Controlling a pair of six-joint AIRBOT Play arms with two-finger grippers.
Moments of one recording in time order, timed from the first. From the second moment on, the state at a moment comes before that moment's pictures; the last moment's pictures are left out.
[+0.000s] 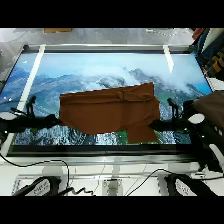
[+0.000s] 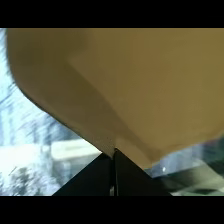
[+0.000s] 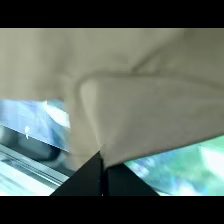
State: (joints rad) left arm 0.38 -1.16 0.78 0.79 -1.14 -1.01; right arm -0.14 -1.06 0.65 -0.78 1.05 1.05
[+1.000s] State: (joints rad) left arm 0.22 -1.36 0.89 0.50 -0.42 -1.02; right arm 0.05 -1.55 1.20 -0.58 0.27 1.22
